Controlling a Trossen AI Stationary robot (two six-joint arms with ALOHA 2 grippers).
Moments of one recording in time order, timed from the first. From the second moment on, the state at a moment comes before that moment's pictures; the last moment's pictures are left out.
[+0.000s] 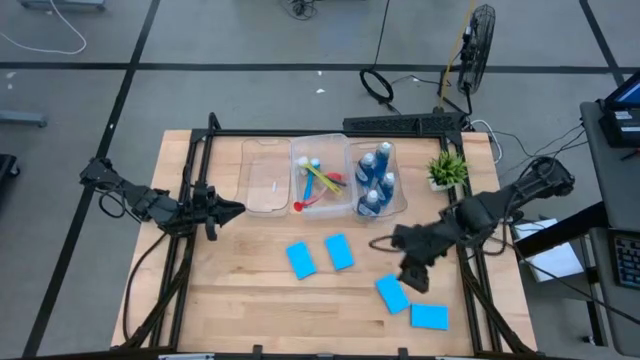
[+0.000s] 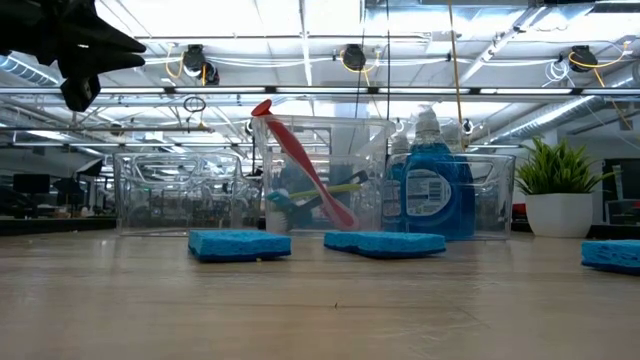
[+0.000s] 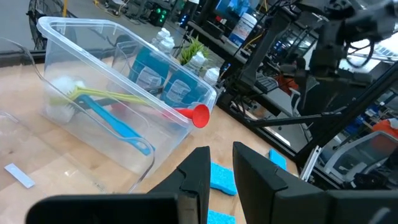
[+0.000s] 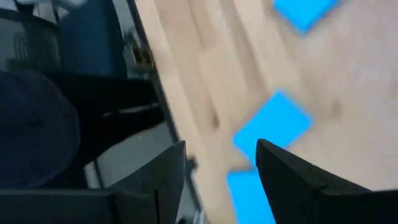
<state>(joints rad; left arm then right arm) -0.49 0.28 0.28 -0.15 -0.68 -0.69 0.47 1.27 1.27 -0.96 -0.16 0.96</state>
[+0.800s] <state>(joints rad) -0.49 0.28 0.28 -0.15 -0.68 -0.72 0.83 1.27 0.65 -0.52 -0.28 1.30</state>
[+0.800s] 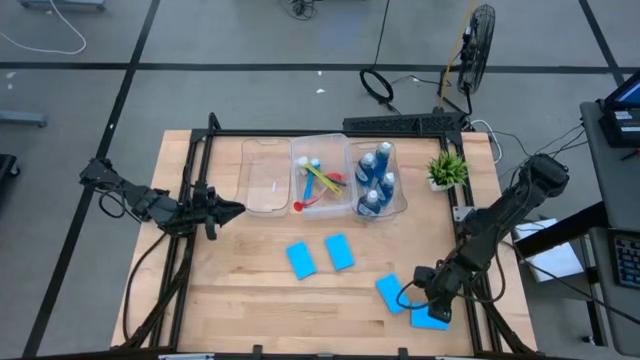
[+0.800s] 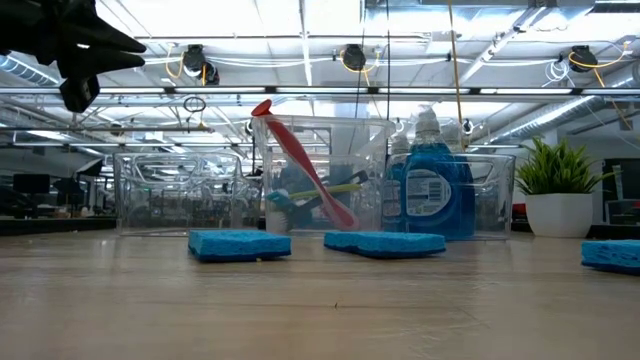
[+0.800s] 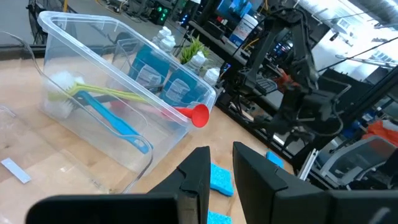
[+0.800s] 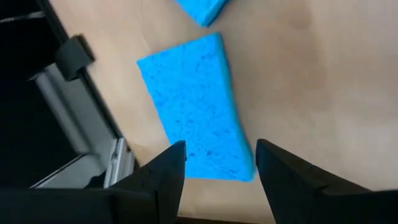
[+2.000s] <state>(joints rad) -0.49 0.28 0.28 -0.14 -0.68 -0.77 0.85 1.57 0.59 -0.53 -0.21 1.37</state>
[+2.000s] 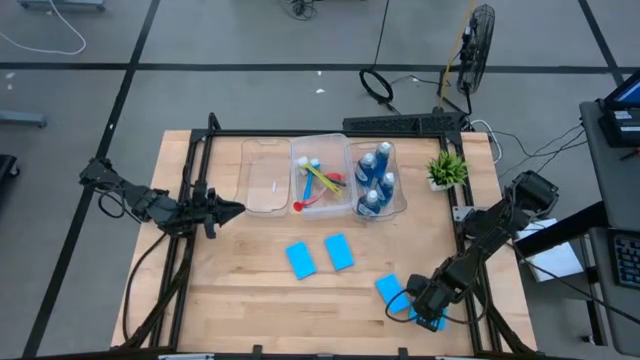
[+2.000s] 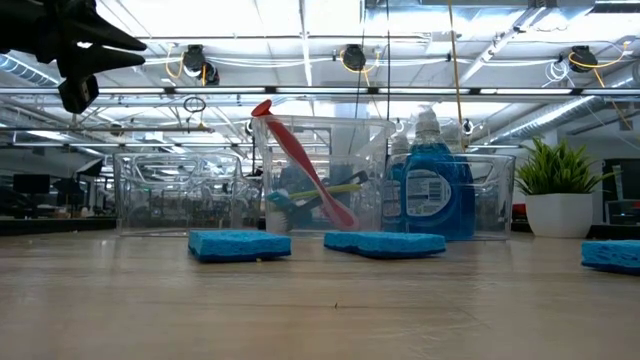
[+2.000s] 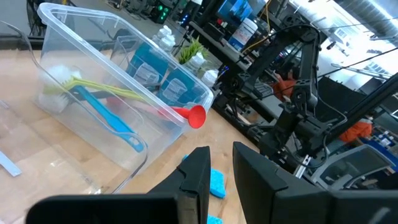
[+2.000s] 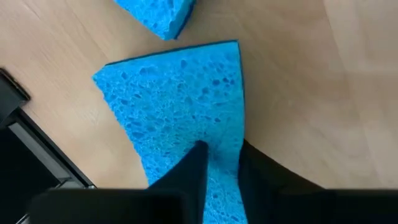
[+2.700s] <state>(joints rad) -0.49 0.28 0.28 -0.15 -0.68 -0.76 0.85 1.42 0.59 -0.70 -0.29 1.46</state>
